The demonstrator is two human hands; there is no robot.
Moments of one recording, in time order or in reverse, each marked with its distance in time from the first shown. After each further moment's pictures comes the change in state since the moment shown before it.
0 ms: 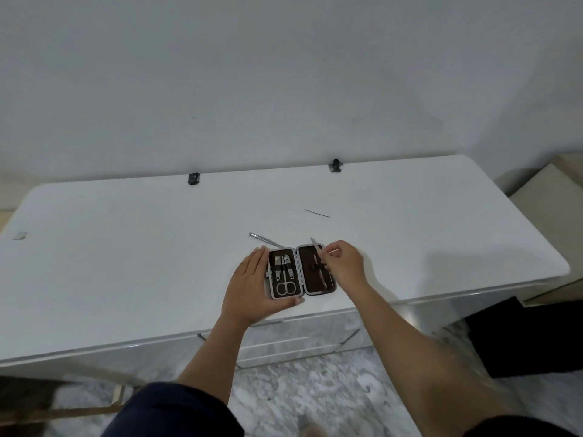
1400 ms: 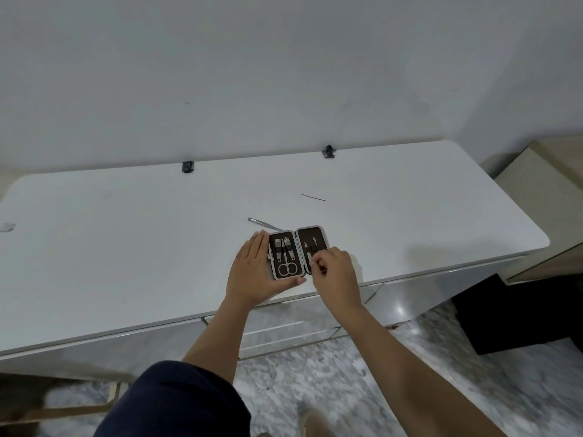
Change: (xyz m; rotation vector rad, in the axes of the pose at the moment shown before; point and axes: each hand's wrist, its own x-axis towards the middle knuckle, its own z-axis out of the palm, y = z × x) left_hand -0.001 -0.008 0.009 0.025 -0.025 0.010; right_hand -0.073 0.020 0.019 -0.399 0.119 -0.386
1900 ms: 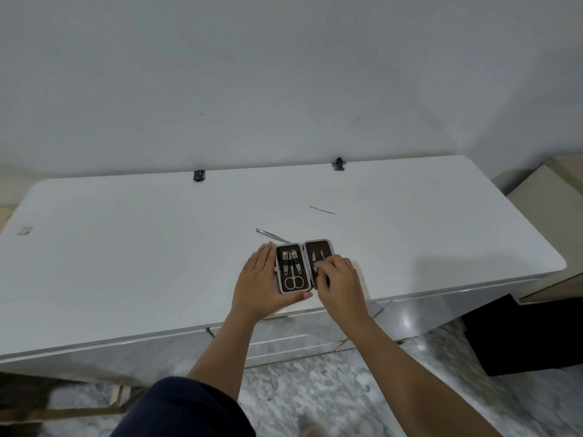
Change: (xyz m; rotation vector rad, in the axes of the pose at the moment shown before) left_hand -0.002 0.005 -0.006 -0.017 0.017 0.014; right_hand 0.012 0.006 0.004 -0.088 0.031 -0.215
